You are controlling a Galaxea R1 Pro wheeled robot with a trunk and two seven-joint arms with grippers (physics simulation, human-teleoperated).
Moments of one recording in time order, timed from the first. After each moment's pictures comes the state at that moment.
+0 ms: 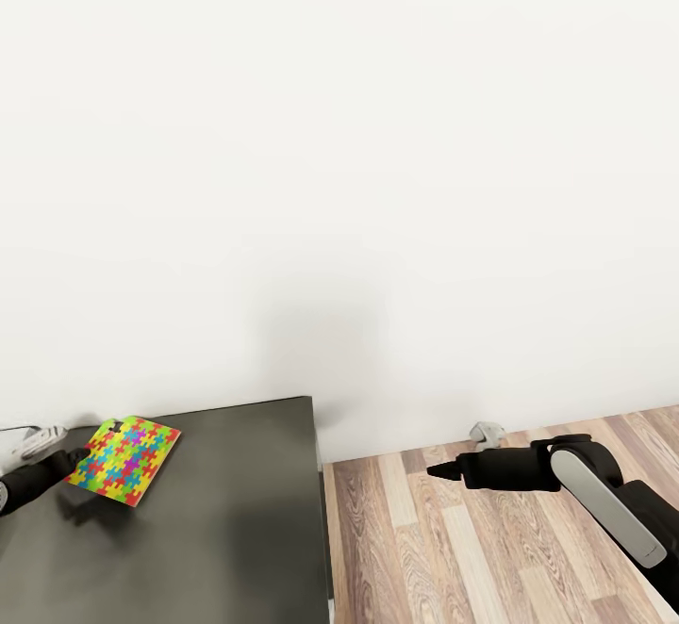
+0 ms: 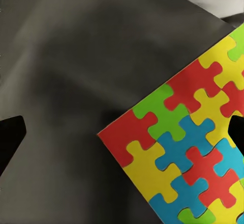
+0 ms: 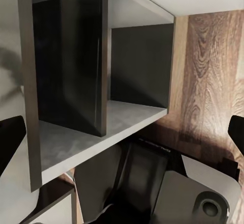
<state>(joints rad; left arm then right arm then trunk) -0.49 0.45 0.43 -0.84 0.45 0.61 -0.04 -0.46 -0.54 0.41 -1.44 -1.00 1.00 0.13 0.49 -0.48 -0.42</state>
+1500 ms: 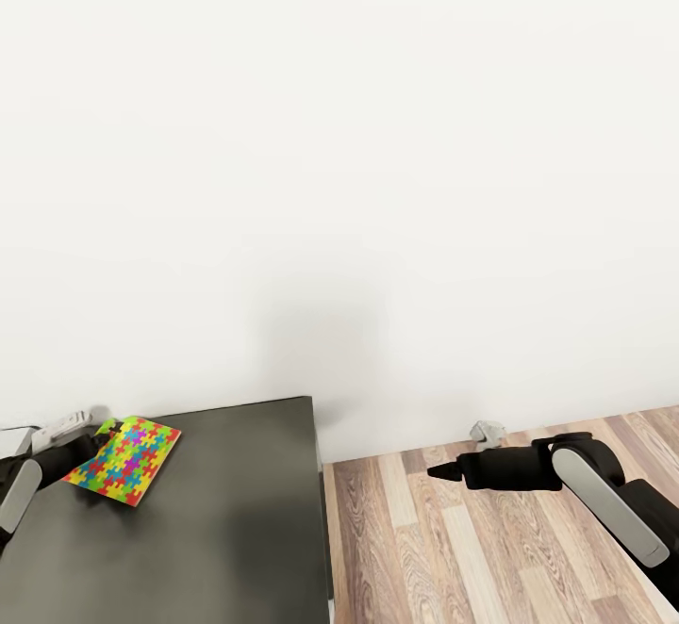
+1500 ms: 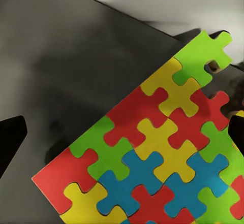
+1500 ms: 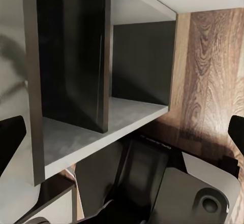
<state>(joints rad) -0.59 0.42 0.35 -0.73 0.37 0.51 -0.04 -0.46 -0.54 0.40 -1.46 -1.00 1.03 0.13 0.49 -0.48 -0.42</state>
